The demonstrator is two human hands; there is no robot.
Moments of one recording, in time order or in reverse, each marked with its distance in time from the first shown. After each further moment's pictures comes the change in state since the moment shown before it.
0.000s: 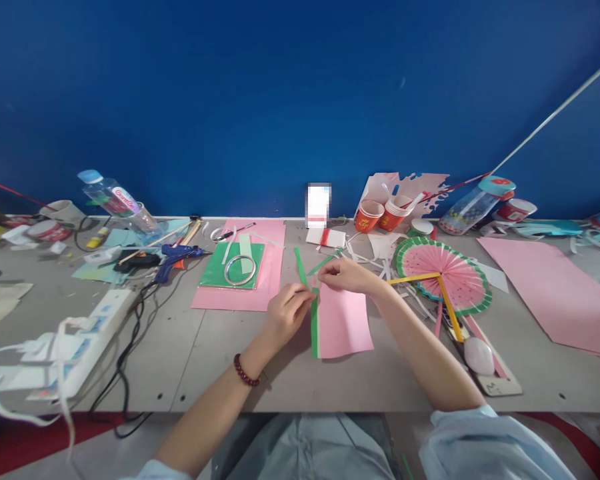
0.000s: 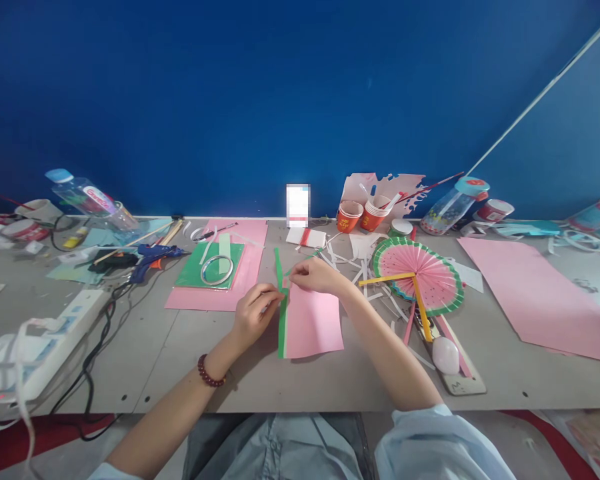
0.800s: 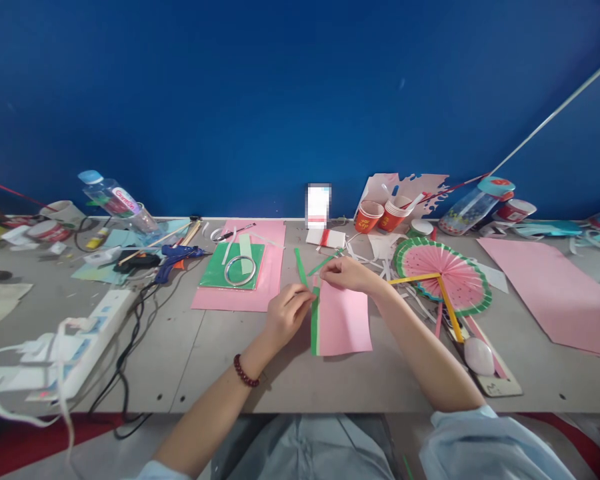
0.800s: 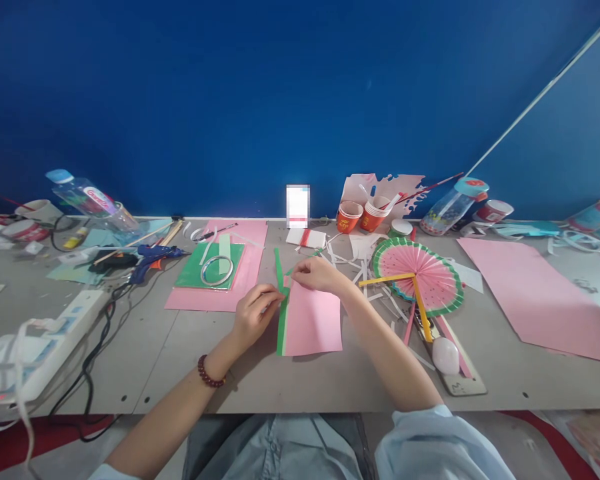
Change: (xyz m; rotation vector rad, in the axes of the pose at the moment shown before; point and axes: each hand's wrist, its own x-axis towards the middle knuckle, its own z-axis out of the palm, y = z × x) left_hand 0.001 0.001 0.000 0.006 -0.002 0.009; right_hand 0.002 0.001 -0.002 -0.044 0.060 0.048
